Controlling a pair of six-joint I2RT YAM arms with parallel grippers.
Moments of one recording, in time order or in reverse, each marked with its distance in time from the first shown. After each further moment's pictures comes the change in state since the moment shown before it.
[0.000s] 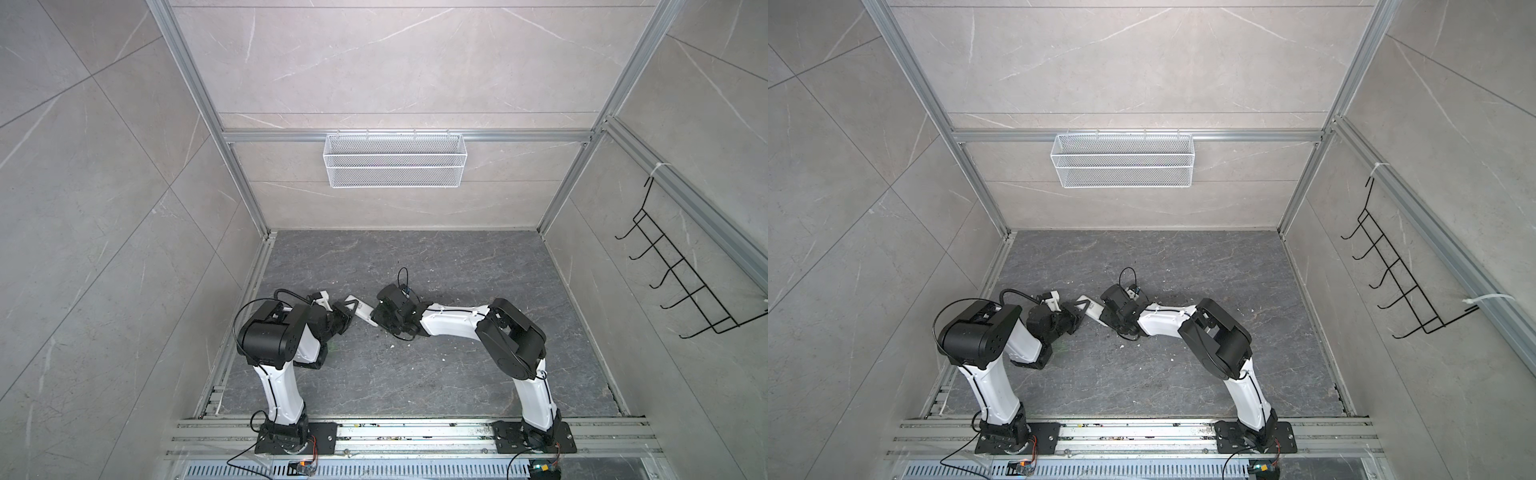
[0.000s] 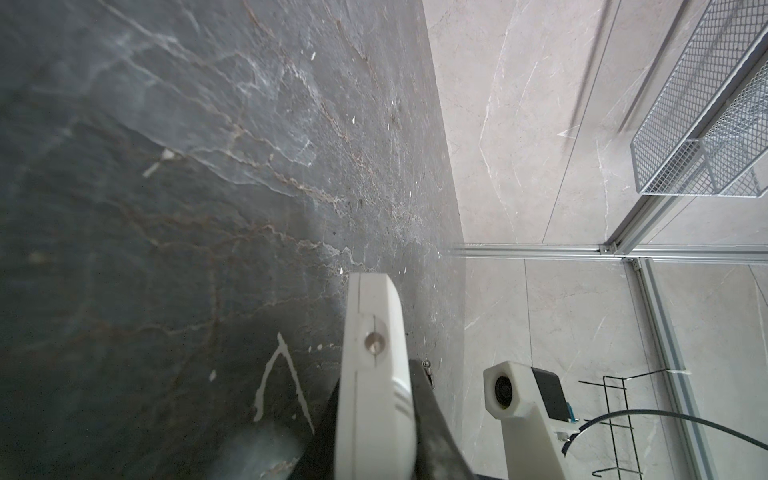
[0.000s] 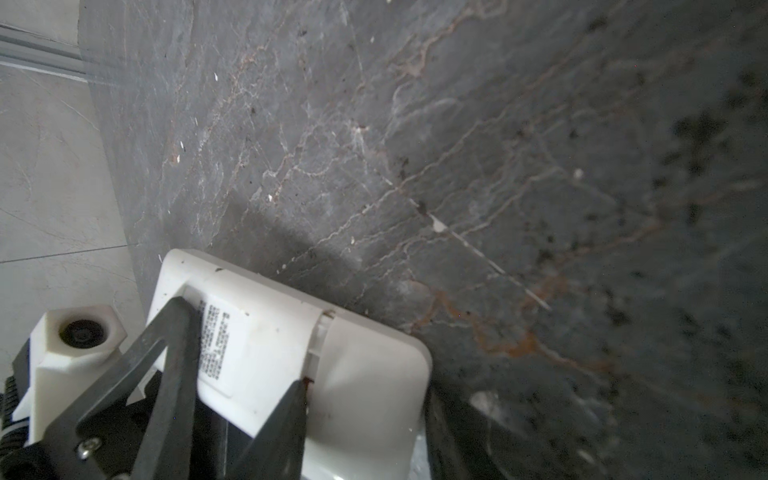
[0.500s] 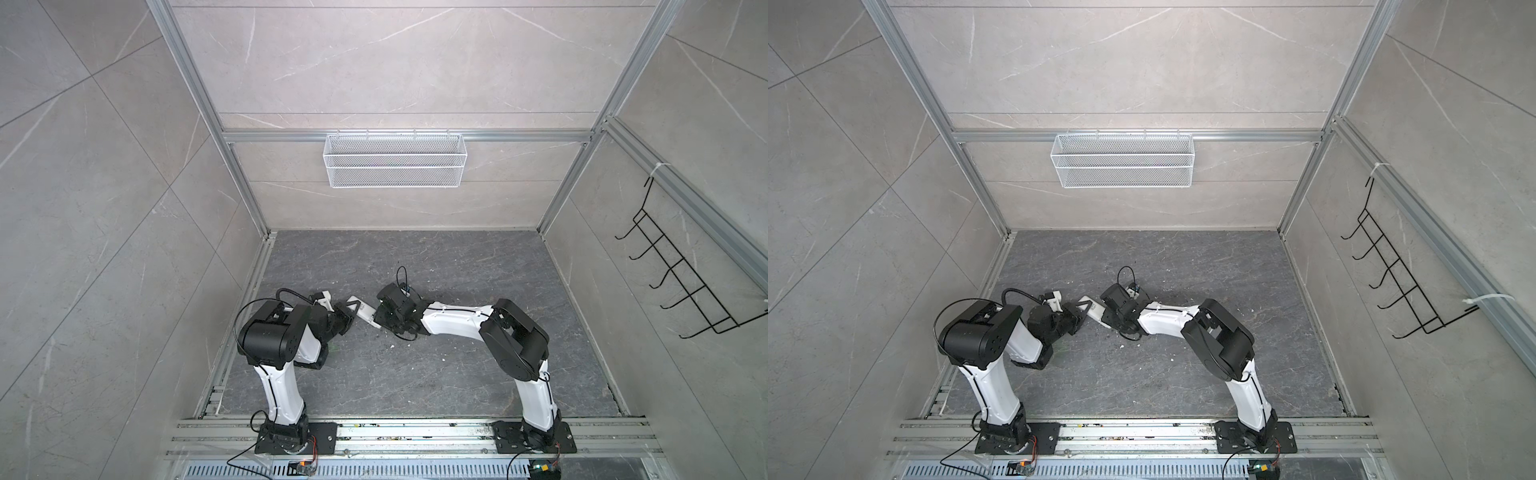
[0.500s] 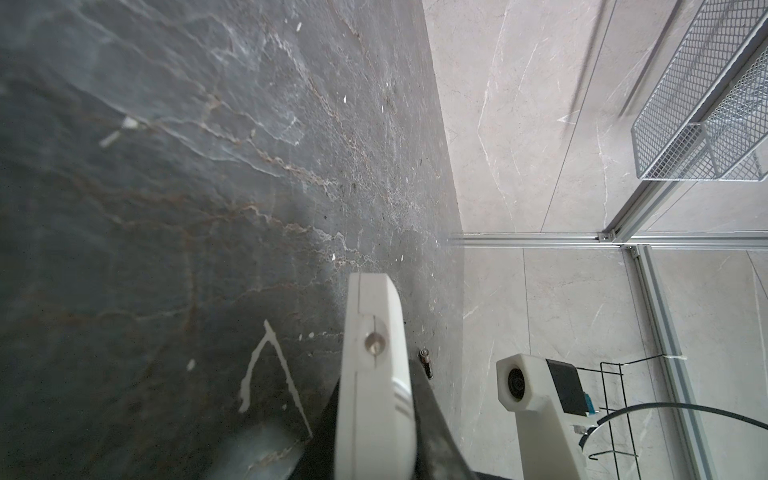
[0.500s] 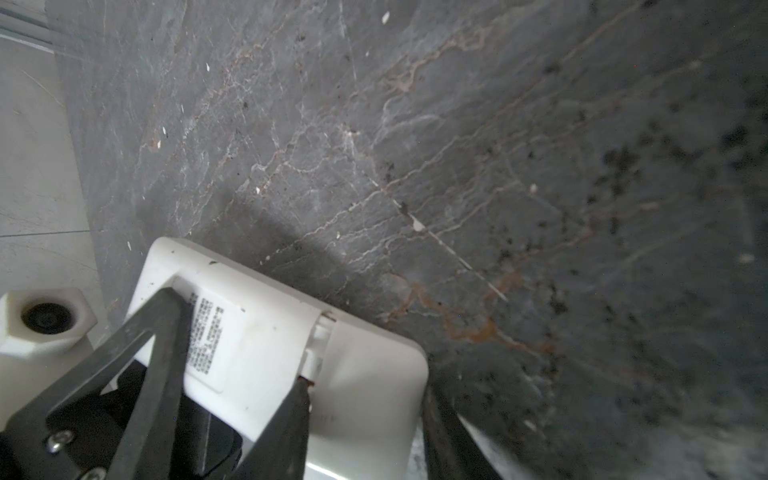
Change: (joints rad) left arm -0.007 0.000 0.000 0.000 0.014 0.004; right arm 0.000 -0.018 0.028 -0.105 0.030 -0.090
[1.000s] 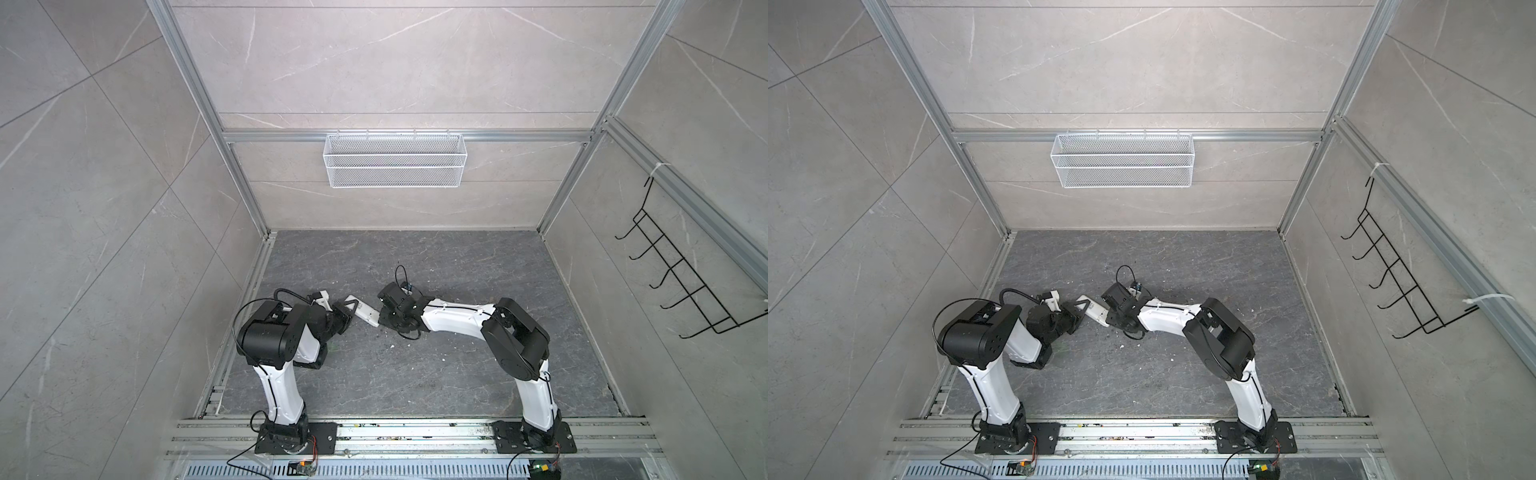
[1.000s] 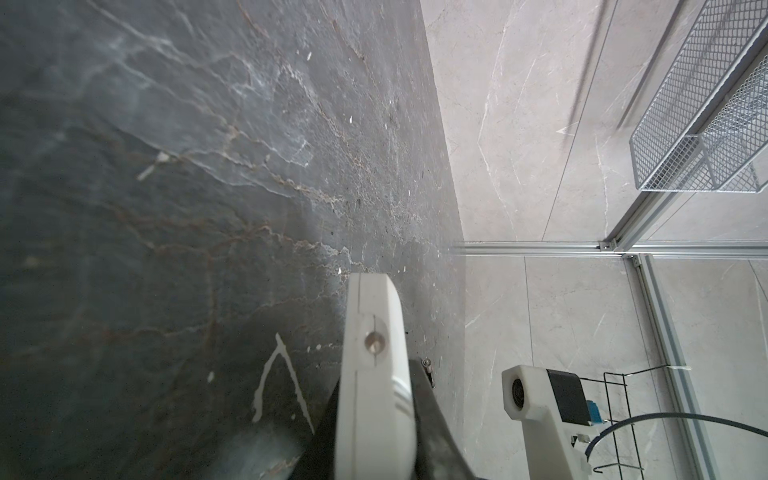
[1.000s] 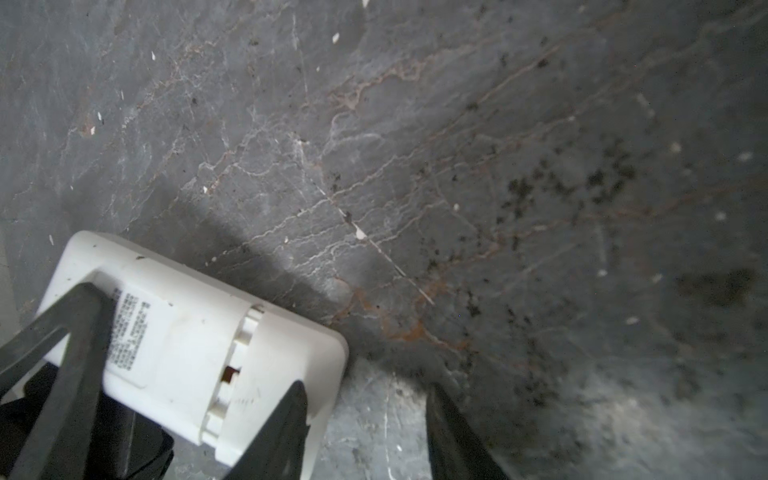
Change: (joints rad) left arm 0.006 0.000 0.000 0.001 -0.006 0.002; right arm -0.007 -0.003 0.026 -0.116 0.031 -0.074
